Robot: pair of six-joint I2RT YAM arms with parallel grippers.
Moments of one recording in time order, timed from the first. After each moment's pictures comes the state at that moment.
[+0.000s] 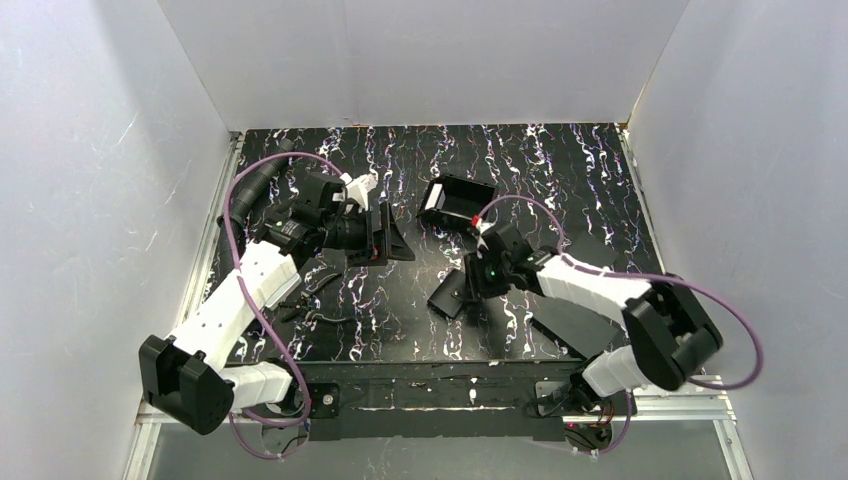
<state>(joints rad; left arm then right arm) -0.45 1.23 1.12 -0.71 0.57 -0.56 0.68 1.47 0.76 -0.25 -0.20 0.41</state>
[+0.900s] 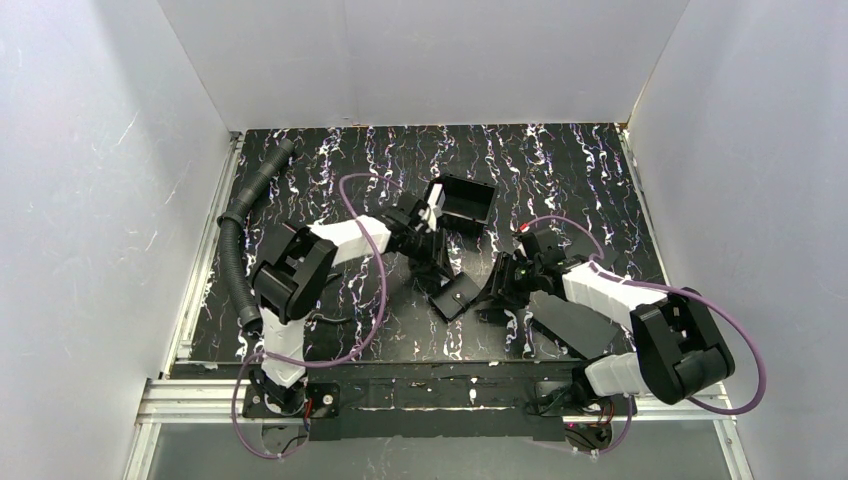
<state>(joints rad) -0.62 1.96 1.22 -0.34 0.49 -0.63 0.45 1.35 0.59 -0.26 -0.41 0.73</state>
